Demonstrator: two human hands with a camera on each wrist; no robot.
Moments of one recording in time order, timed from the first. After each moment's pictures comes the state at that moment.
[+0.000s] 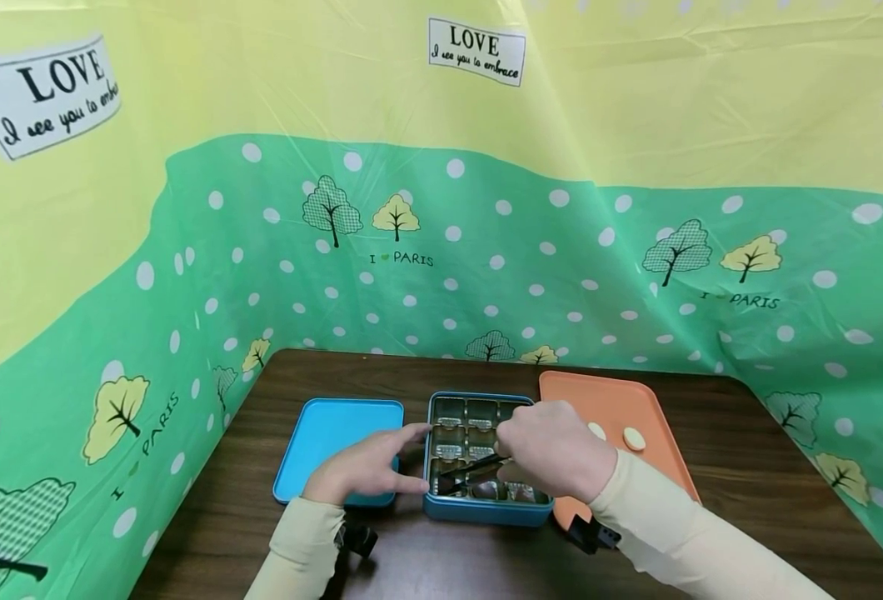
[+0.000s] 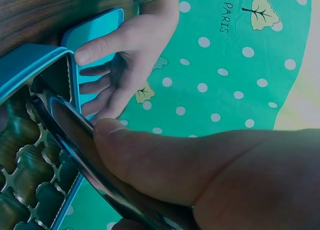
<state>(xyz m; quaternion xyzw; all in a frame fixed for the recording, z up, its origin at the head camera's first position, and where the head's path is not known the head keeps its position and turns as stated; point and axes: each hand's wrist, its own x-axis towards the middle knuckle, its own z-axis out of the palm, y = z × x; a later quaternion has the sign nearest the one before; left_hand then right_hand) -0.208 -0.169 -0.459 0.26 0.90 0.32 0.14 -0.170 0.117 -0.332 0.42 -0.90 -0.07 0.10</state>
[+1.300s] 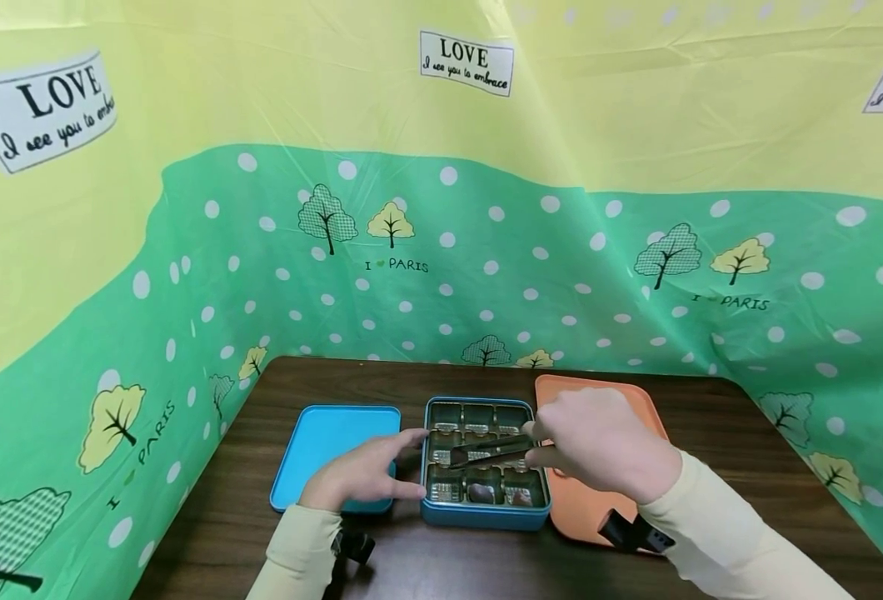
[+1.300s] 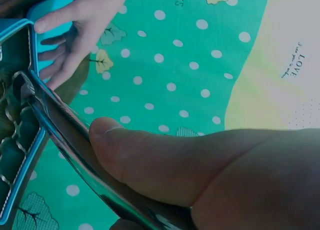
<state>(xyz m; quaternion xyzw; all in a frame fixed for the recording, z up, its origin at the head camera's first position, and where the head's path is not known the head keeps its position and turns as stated) -0.206 -0.167 -0.456 0.26 0.90 0.32 0.14 -0.154 0.151 -0.292 0.31 -0.95 -0.03 0.04</state>
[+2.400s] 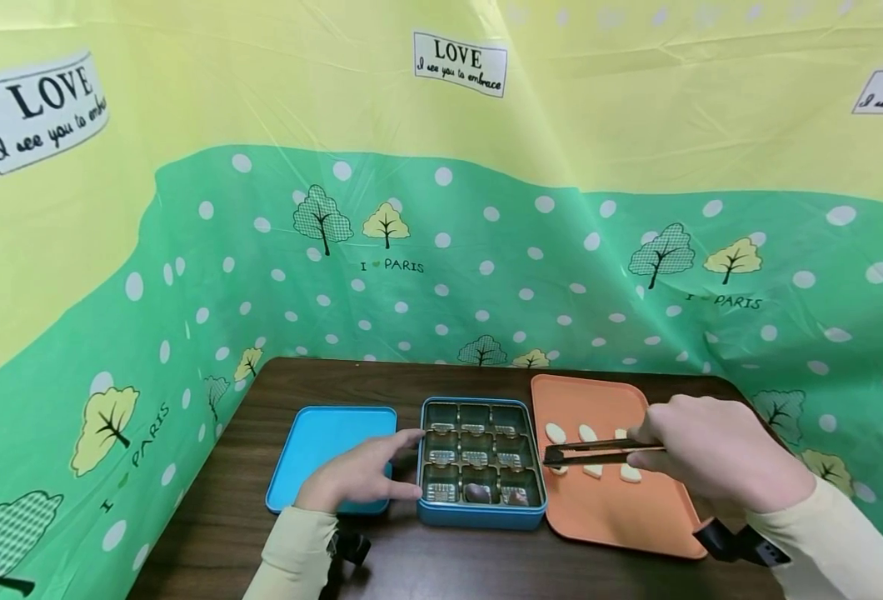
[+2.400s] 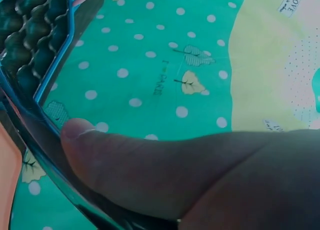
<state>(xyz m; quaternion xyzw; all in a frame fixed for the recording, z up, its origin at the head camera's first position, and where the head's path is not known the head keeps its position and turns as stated) -0.205 -0.168 -0.457 0.26 0.89 0.34 0.15 -0.150 0.257 -0.292 0.21 -0.98 -0.03 0.00</state>
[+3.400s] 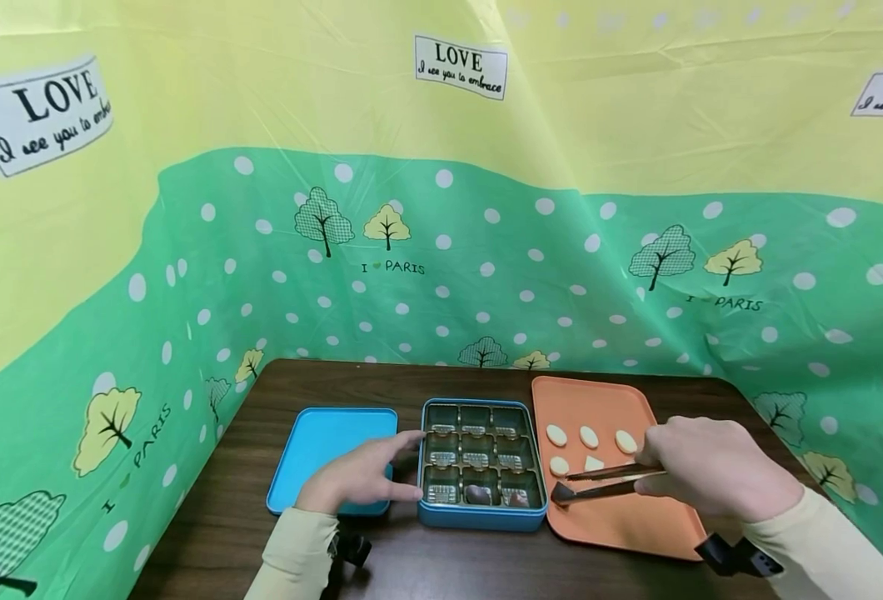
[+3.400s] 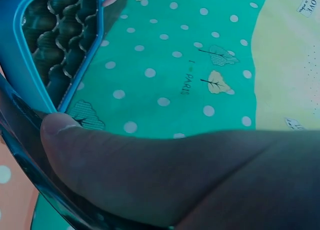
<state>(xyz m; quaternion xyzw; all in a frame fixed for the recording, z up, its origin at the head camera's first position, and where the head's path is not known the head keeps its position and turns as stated) -0.204 -0.167 -0.456 0.26 0.89 0.34 0.15 -0.152 0.265 -0.313 0.19 -0.98 -0.05 -0.05</state>
